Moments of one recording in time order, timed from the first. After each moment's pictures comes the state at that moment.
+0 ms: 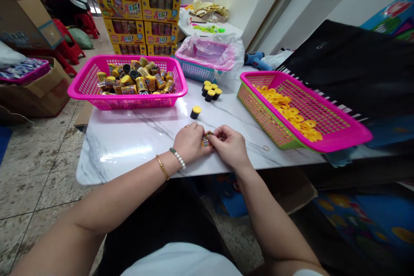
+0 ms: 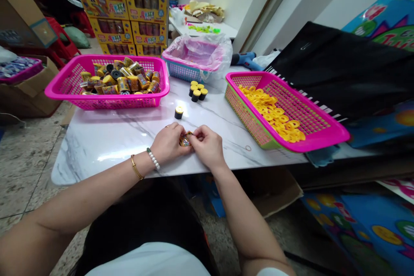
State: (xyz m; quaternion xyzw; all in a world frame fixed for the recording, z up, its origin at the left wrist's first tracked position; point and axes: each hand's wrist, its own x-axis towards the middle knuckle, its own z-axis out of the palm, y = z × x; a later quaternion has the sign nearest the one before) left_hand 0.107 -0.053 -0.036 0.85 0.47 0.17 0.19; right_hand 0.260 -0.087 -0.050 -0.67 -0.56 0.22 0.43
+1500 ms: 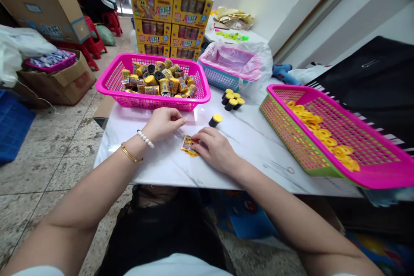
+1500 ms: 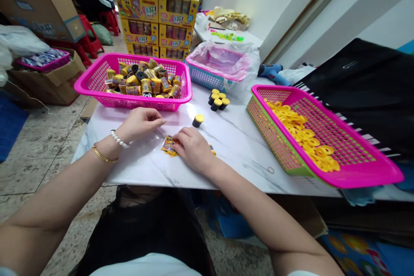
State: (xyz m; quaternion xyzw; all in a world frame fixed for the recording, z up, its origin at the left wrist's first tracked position) left_hand -0.006 -0.003 -0.004 0.71 0.54 0.30 0.32; right_hand 0.203 -0.048 -0.044 -0.41 -0.87 0.09 0.25
